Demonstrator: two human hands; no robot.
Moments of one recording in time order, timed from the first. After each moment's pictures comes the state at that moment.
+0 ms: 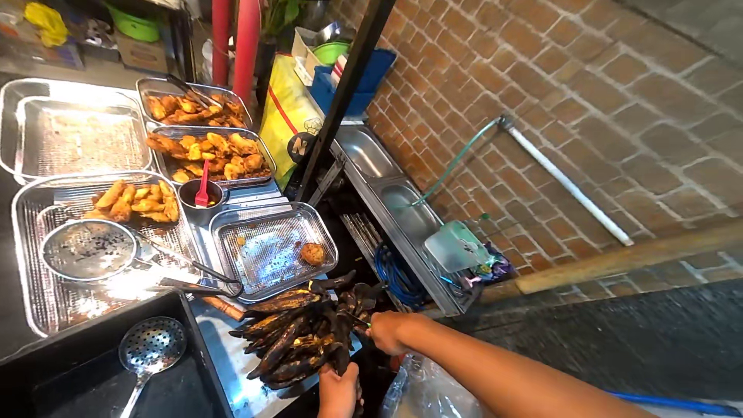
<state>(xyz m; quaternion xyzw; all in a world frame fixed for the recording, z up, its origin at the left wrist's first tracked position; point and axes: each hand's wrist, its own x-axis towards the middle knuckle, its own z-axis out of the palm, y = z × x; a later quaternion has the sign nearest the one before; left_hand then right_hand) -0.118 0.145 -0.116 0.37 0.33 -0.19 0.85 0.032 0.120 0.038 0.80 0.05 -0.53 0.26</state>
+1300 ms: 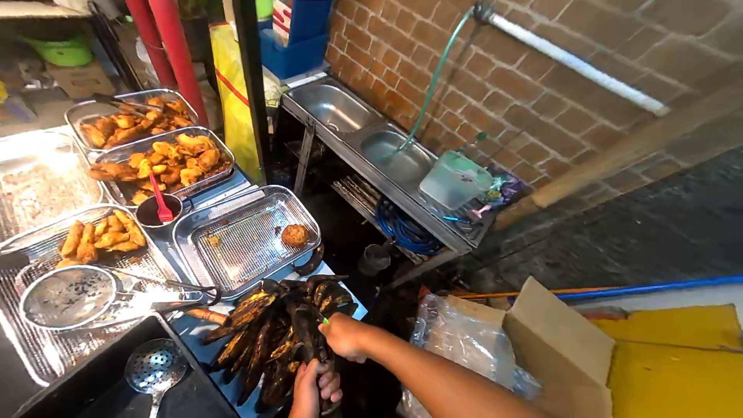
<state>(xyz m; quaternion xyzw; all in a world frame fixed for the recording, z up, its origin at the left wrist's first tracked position) -0.161 0.198 -0.144 0.22 0.25 -0.22 0.92 -0.028 0.103 -0.042 0.82 -0.07 -0.54 -0.15</state>
